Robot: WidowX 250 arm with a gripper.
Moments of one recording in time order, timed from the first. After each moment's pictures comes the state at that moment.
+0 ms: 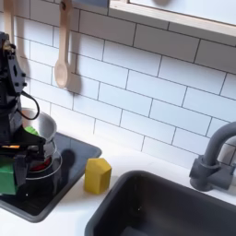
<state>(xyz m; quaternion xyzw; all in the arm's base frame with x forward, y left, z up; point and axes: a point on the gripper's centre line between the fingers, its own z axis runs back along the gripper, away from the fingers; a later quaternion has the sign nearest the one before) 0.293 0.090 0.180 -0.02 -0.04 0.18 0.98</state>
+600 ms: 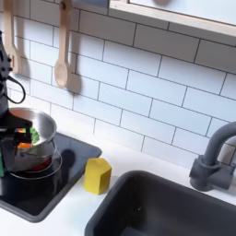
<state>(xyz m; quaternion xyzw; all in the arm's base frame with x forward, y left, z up) 0.306 0.124 0.187 -0.01 -0.05 0.22 0.98</state>
